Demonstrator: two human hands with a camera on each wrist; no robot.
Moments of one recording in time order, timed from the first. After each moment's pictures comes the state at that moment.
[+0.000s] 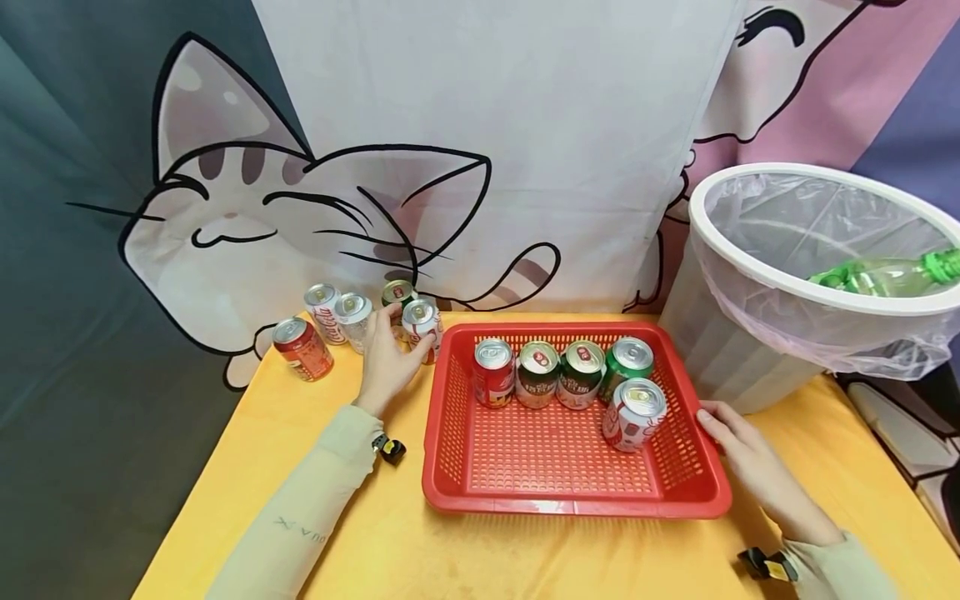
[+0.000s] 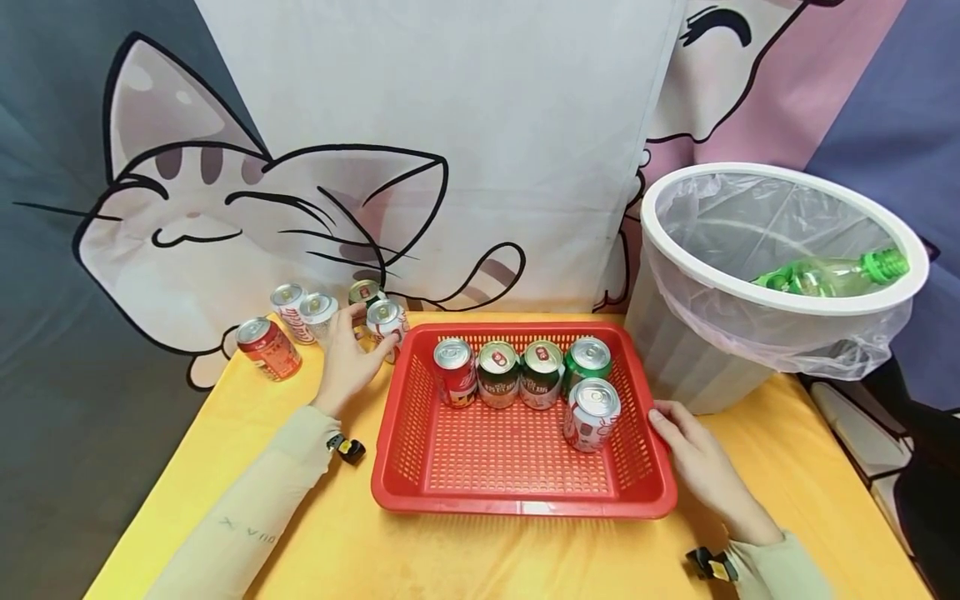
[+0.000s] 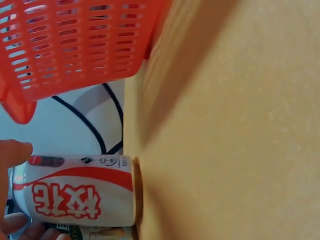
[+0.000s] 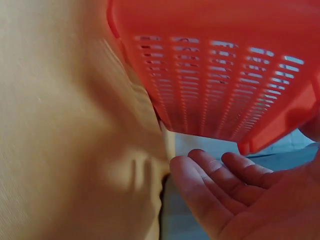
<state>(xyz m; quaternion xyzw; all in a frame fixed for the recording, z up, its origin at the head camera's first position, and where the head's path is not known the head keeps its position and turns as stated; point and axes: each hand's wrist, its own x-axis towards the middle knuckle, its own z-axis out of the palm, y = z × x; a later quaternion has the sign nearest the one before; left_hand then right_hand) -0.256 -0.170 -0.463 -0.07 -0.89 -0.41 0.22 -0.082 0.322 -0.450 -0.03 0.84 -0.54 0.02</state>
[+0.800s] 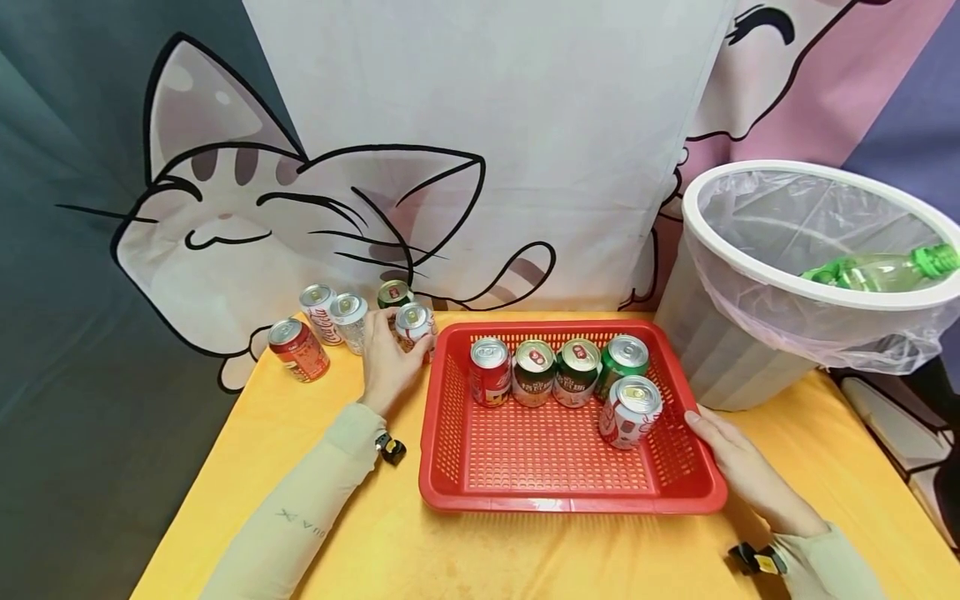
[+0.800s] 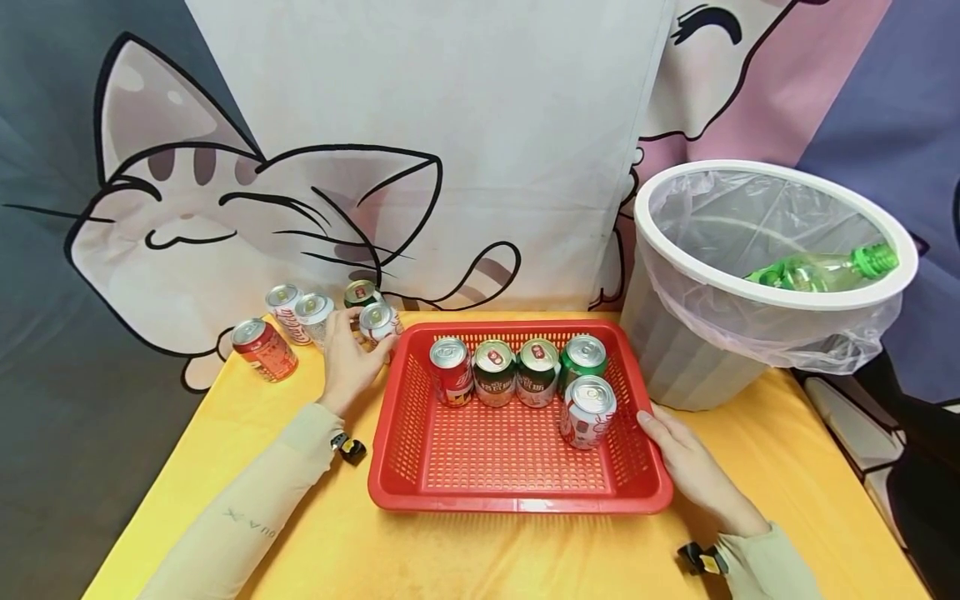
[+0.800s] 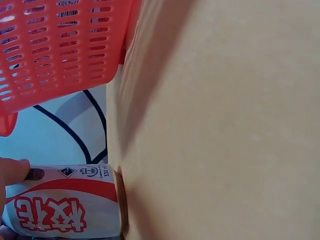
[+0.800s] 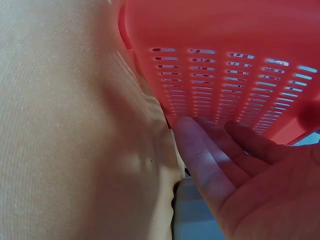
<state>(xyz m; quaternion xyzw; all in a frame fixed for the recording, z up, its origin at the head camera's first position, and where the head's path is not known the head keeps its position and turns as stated) -0.260 -0.160 -0.470 -0.03 -0.88 -0.39 0.25 -0.079 0.325 -0.457 -0.09 0.74 -0.65 0.12</state>
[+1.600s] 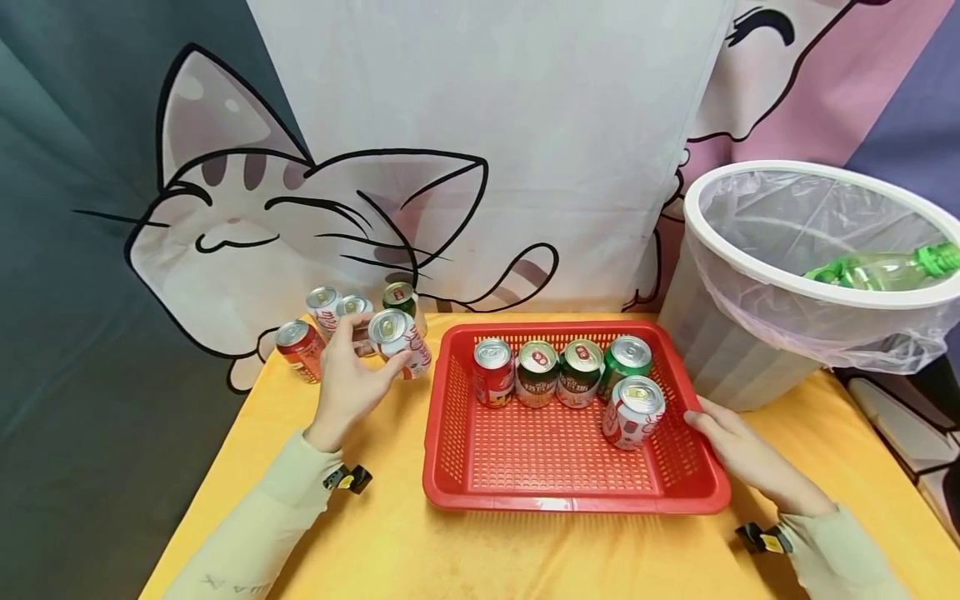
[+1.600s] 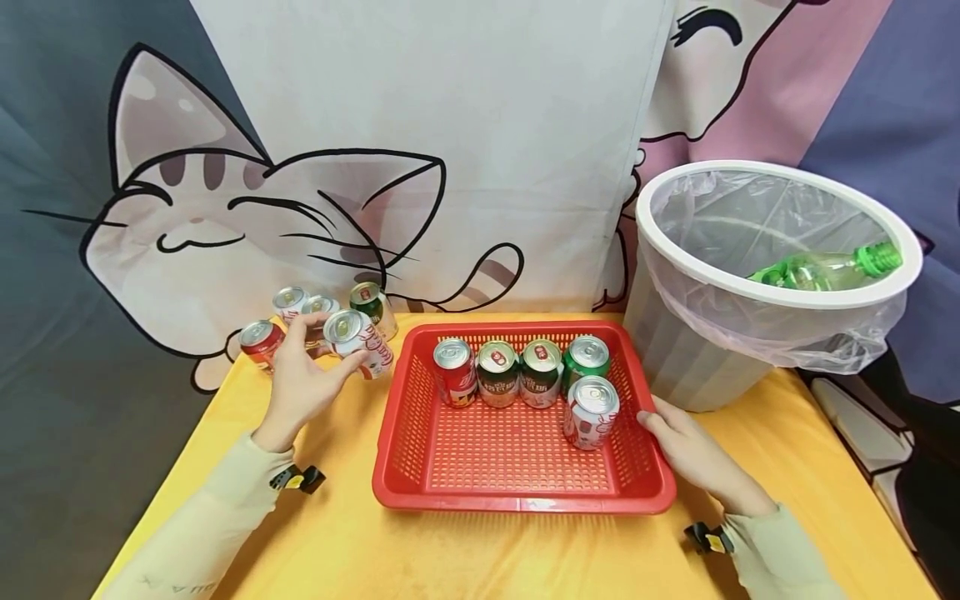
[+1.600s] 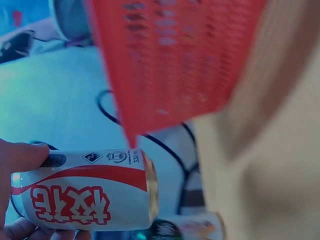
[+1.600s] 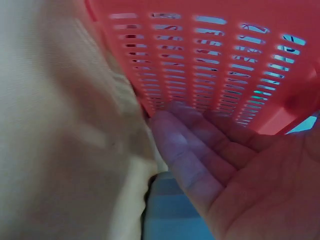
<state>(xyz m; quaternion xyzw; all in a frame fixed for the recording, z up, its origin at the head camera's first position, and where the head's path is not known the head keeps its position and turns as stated) -0.189 -0.190 -0.398 -0.09 -0.87 -0.43 0.24 -0.095 0.327 -0.441 -0.13 0.81 -0.56 0.12</state>
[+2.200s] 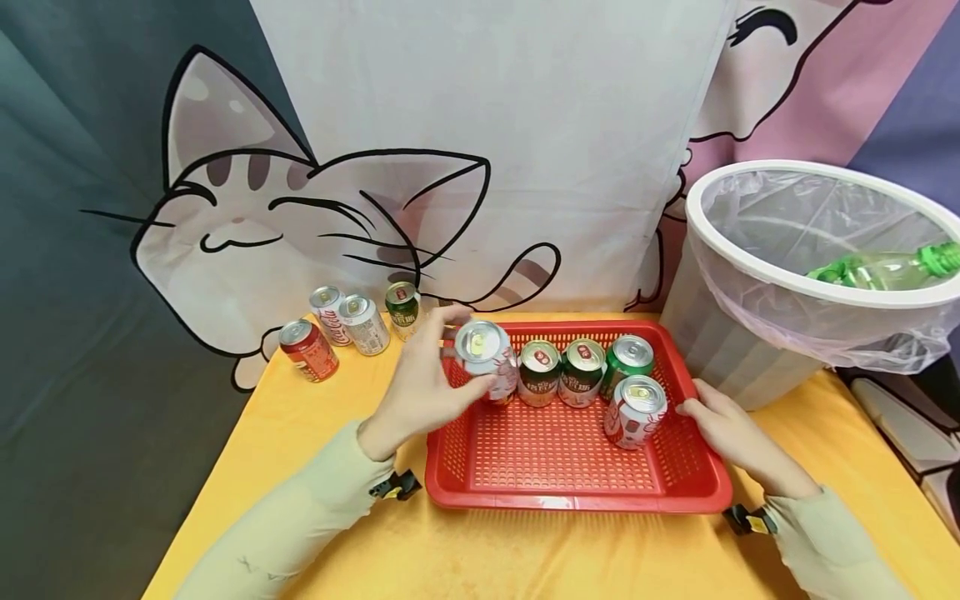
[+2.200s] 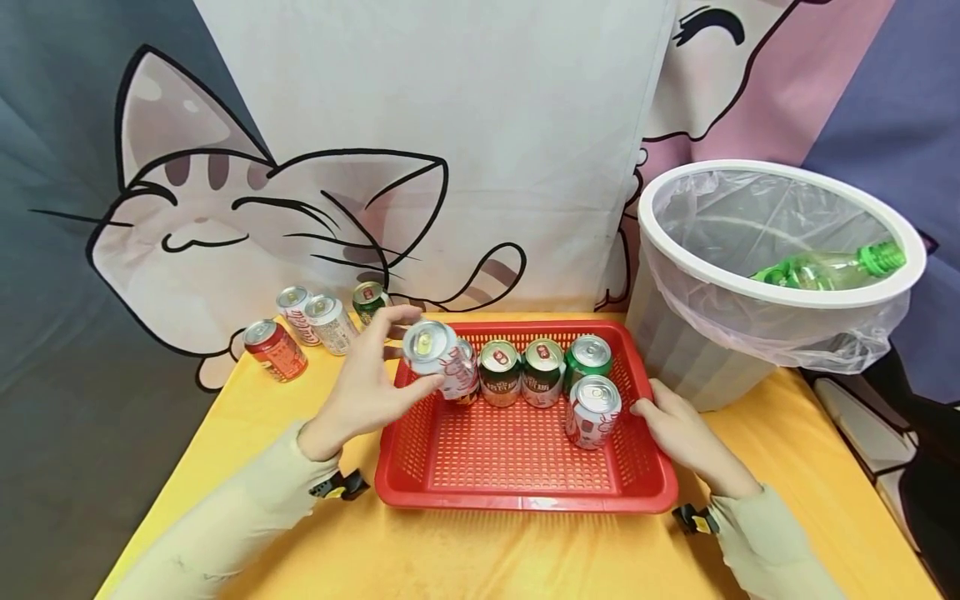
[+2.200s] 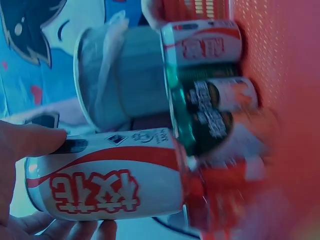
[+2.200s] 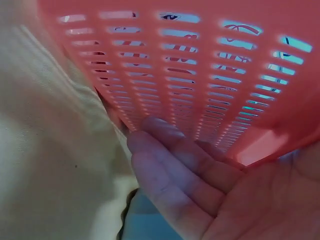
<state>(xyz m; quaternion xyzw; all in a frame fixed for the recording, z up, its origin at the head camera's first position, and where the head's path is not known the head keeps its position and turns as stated) -0.158 -0.106 -0.349 -0.27 -0.84 -0.46 0.12 -0.111 0.306 -0.429 -0.01 0.88 -0.47 0.08</state>
